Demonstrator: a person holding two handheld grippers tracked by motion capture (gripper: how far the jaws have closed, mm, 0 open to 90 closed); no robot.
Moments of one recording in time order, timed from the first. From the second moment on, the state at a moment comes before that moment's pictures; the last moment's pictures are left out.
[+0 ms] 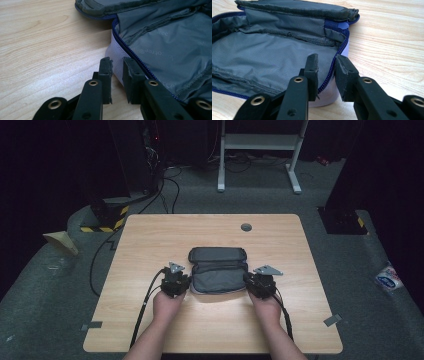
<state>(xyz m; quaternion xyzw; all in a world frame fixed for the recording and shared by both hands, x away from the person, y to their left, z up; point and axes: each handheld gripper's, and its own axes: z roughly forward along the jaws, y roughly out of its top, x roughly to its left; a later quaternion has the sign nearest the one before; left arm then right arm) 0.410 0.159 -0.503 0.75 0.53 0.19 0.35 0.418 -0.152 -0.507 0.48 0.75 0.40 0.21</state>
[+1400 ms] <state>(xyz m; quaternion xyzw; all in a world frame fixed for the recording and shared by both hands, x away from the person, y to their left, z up) 0.373 0.201 -0.509 0.71 0.55 0.24 0.36 0.391 -0.195 -0.492 0.49 0.73 0.43 0.23</state>
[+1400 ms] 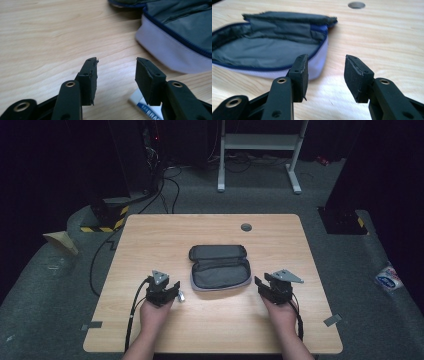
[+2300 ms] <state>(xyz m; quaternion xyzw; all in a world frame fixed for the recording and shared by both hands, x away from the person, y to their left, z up) 0.331 0.245 -0.525 0.71 0.57 0.25 0.33 0.349 -0.241 -0.522 0.52 0.74 0.33 0.26</state>
